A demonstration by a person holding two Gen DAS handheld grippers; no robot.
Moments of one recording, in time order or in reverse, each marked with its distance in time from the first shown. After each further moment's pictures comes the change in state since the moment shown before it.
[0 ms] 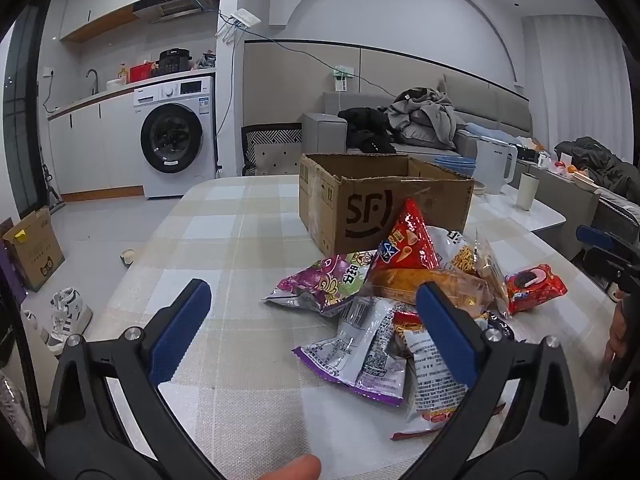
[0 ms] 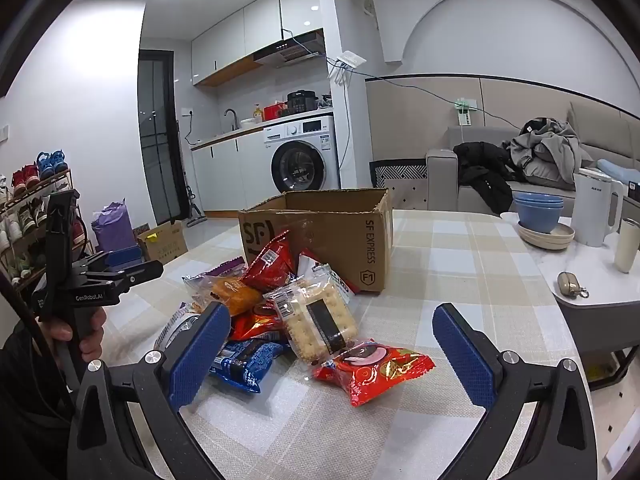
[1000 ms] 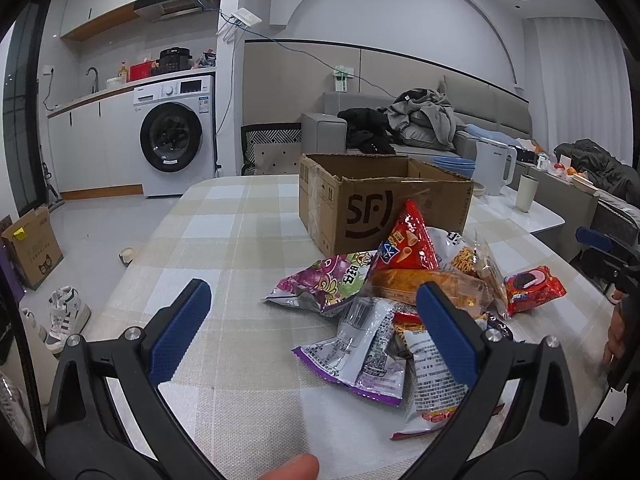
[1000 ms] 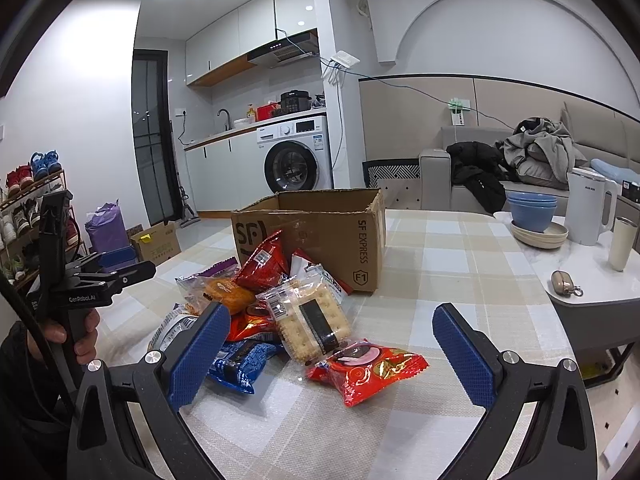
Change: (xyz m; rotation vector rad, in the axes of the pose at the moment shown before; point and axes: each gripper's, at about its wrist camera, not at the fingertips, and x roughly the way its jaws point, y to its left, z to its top) left arm -0.004 0.000 0.002 -0.015 0.001 -0.010; right arm -0.004 -0.003 0.002 -0.002 0.002 -0.024
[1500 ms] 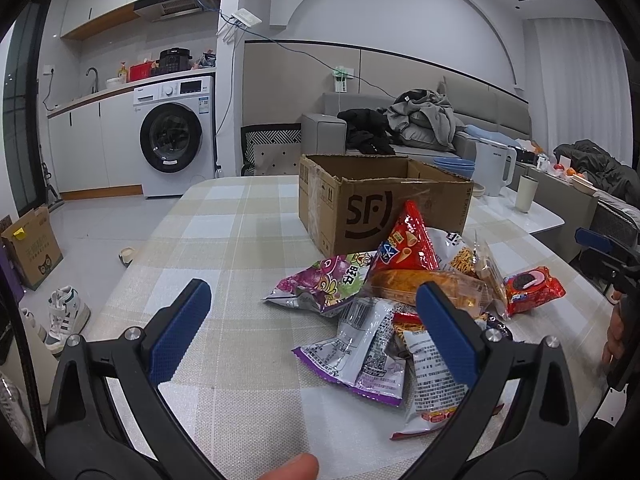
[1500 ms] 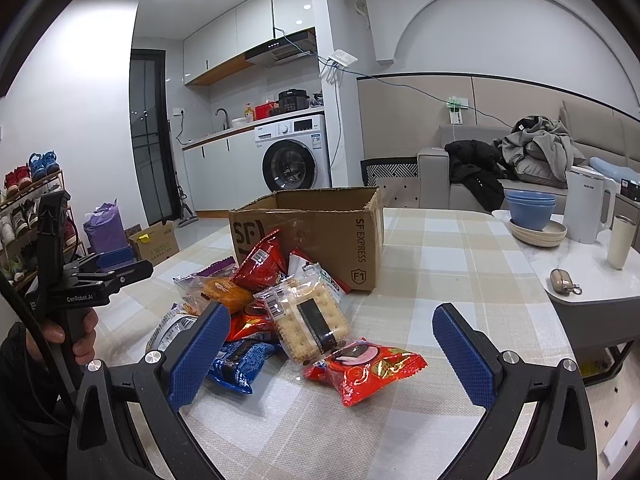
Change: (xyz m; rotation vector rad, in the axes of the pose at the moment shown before) left arm 0.002 0.003 0.000 -0.001 0.001 -0.002; right arm 0.001 -0.001 -0.001 0.001 0.001 -0.001
